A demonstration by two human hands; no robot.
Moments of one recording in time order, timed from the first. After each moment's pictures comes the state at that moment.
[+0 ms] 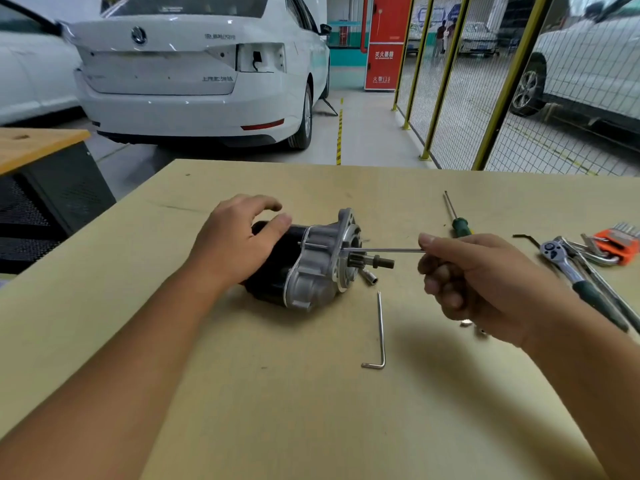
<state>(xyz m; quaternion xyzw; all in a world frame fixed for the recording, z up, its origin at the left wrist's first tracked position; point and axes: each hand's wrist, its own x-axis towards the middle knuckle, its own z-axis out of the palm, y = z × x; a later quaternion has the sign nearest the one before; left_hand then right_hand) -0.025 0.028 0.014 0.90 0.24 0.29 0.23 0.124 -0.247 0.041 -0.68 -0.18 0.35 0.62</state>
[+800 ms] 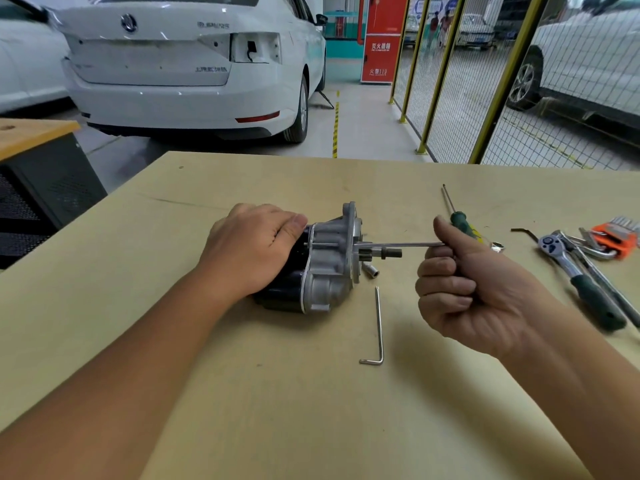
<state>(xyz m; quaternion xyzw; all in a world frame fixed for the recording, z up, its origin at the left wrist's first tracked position) -0.016 0.011 0.007 0.94 0.22 0.22 0.16 0.105 -0.235 0.041 -0.41 0.06 0.51 0.76</state>
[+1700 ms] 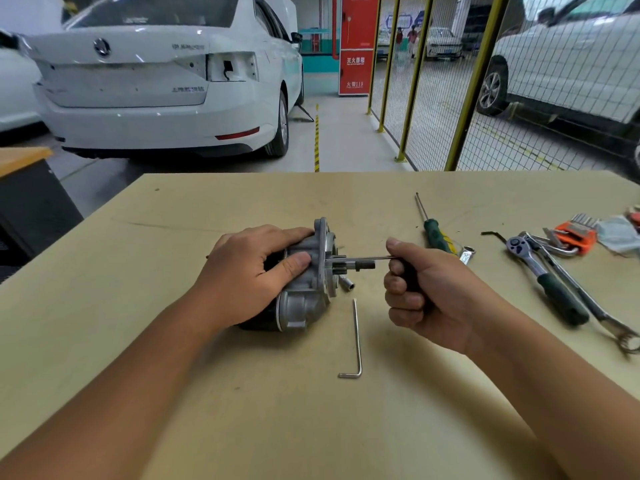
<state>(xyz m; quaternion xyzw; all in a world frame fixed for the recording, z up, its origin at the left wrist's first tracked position) -0.015 -0.017 0.018 0.93 0.09 0.25 0.25 0.119 -0.231 0.024 -0.57 -0.09 0.43 0.70</state>
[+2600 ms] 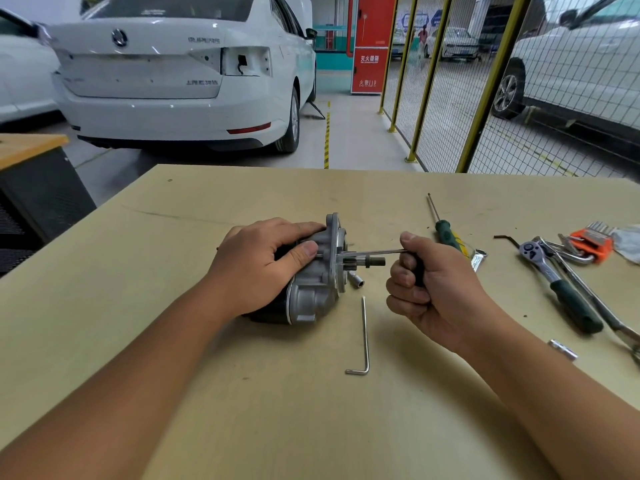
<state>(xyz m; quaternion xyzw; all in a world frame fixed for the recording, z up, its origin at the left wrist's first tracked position) -0.012 -0.012 0.011 0.92 0.12 0.26 0.27 0.119 -0.220 0.017 -0.50 -0.12 0.39 0.76</state>
